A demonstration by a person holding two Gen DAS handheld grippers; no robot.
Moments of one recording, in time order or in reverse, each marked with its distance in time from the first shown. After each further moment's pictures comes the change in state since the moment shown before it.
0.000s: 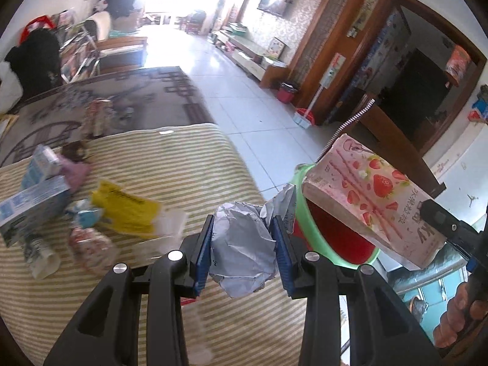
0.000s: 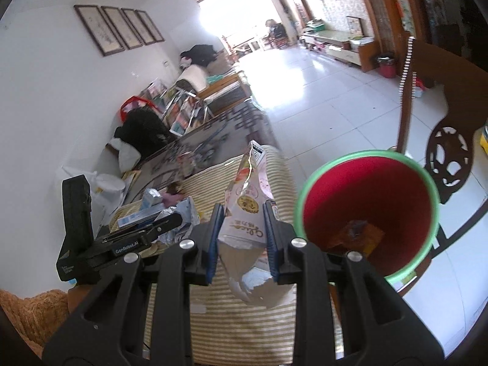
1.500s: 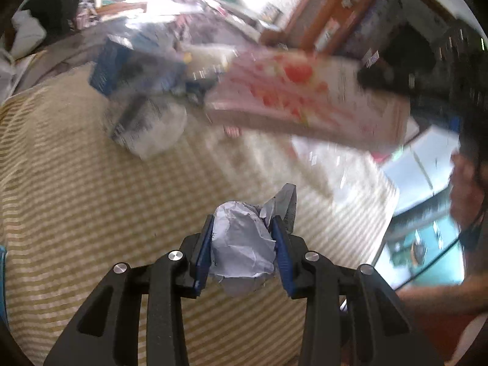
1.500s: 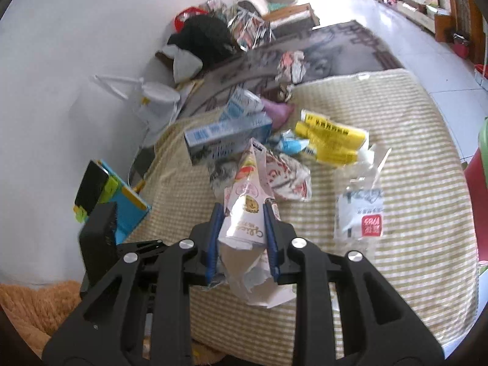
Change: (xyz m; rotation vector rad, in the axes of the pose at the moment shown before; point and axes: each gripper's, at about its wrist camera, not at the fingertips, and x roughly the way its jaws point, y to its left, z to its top) left arm -0.069 0.210 -0.136 0.012 0.145 -0.072; right arm 0.153 0.210 -0.095 -0.162 0.335 0.205
